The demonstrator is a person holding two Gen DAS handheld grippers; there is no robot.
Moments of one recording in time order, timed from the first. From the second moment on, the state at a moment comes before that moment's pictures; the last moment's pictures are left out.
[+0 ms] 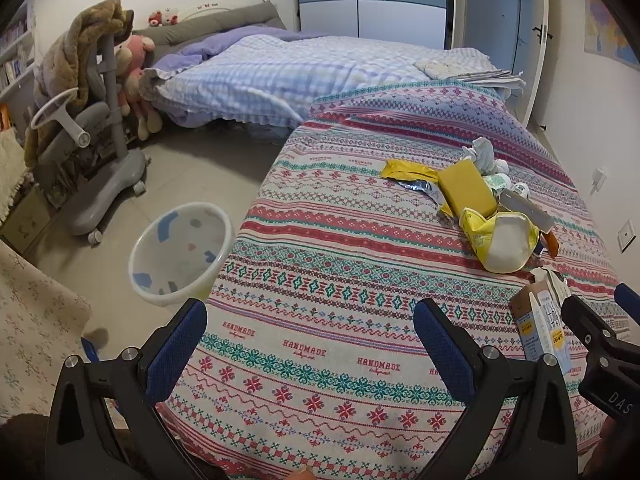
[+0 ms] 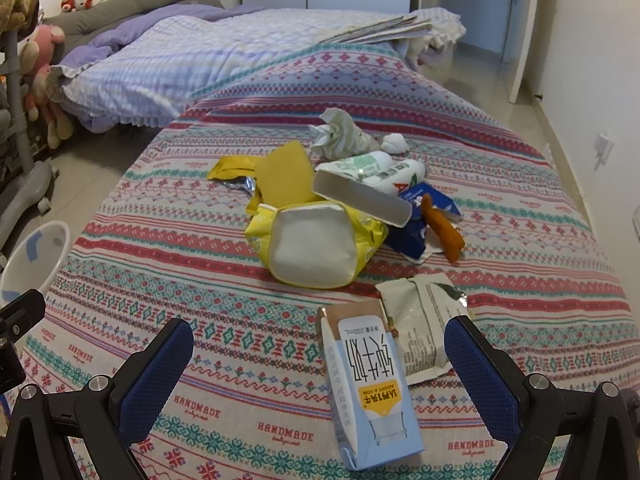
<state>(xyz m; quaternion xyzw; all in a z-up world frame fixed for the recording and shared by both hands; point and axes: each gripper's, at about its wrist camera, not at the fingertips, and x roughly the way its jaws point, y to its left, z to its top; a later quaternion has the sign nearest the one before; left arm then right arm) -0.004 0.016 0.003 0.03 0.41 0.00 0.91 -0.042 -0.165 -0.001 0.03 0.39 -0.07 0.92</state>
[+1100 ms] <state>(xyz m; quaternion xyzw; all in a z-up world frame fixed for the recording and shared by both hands) -0.020 0.016 0.009 0.03 0.40 -0.02 0.92 -0.061 -0.170 0.021 0.05 0.39 -0.07 0.92</state>
